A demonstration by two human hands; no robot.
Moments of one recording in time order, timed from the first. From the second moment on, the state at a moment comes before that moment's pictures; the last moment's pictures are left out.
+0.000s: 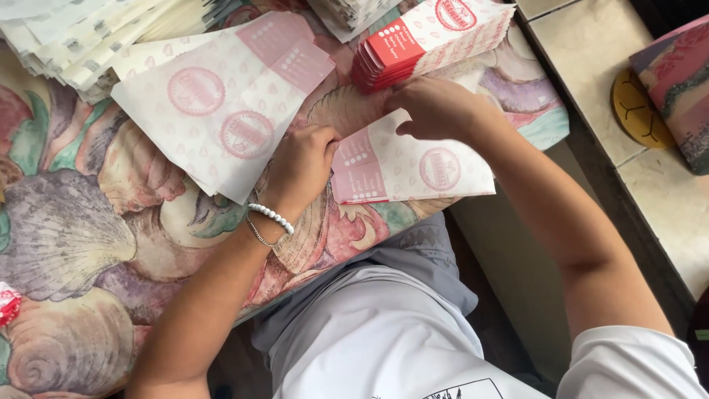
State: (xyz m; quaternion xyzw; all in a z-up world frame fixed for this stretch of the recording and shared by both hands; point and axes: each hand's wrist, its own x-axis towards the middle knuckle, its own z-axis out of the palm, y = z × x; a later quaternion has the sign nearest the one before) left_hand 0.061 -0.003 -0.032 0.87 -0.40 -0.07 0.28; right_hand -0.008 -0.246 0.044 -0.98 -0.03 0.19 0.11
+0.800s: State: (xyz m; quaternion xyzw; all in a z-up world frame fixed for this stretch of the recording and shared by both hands) left_hand 0.053 0.007 -0.024 0.82 -0.49 0.02 0.28; right_hand -0.143 -0.134 -0.007 -0.97 -0.12 -0.21 0.05
